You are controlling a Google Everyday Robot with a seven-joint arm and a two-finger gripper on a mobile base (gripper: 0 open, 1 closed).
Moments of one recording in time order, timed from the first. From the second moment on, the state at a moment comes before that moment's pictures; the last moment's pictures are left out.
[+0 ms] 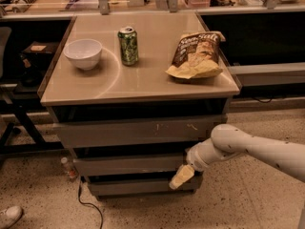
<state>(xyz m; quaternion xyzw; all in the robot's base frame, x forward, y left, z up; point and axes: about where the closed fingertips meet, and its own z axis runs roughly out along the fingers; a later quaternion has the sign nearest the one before) 0.523 -0.113 0.473 -0.47 0.83 0.24 0.19</state>
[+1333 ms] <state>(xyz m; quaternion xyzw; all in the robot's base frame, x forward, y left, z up) 0.547 -0.116 0.439 -0.47 0.83 0.24 0.18</state>
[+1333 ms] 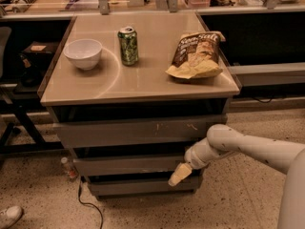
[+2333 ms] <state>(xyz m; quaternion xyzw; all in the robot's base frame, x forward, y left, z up) 0.528 -0.128 0.441 -0.46 0.84 0.23 0.16</state>
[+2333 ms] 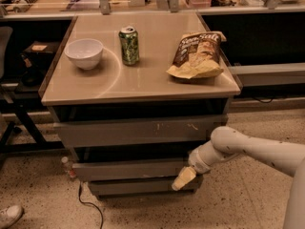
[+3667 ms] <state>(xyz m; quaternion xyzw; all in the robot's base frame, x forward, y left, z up) 0.484 -0.152 0.439 -0.43 0.86 0.22 0.13</state>
